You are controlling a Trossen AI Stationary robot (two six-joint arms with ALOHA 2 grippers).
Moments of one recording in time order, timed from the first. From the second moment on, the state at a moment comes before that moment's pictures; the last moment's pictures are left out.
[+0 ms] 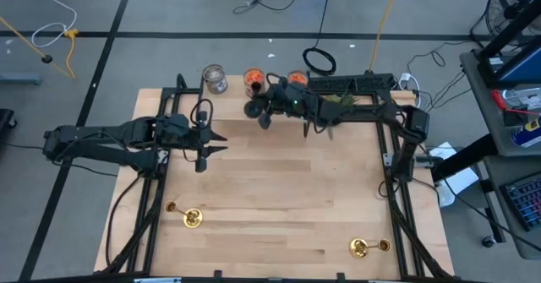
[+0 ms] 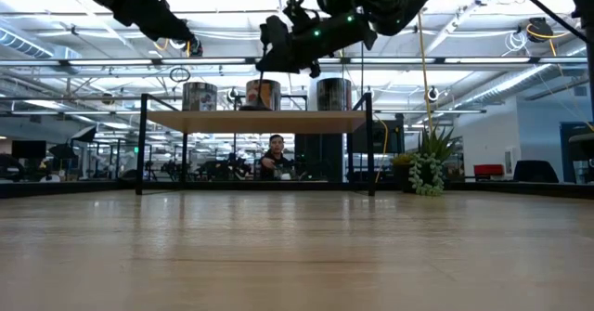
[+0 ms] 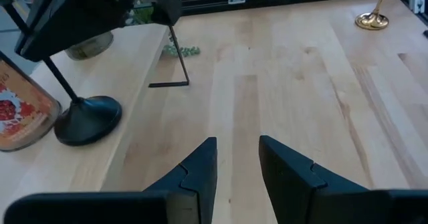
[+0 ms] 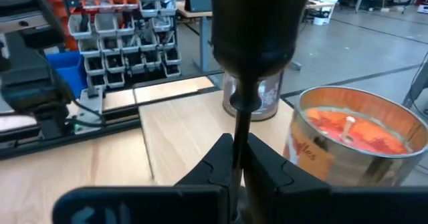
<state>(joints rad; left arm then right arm) 0.09 0.81 0.73 -0.39 -0.03 0.14 -0.33 1.83 1.31 0.34 0.07 0.02</state>
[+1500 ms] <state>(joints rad) 0.01 0.62 0.72 -0.81 0.33 0.13 -0.19 1.56 1.05 0.29 0.05 -0.16</state>
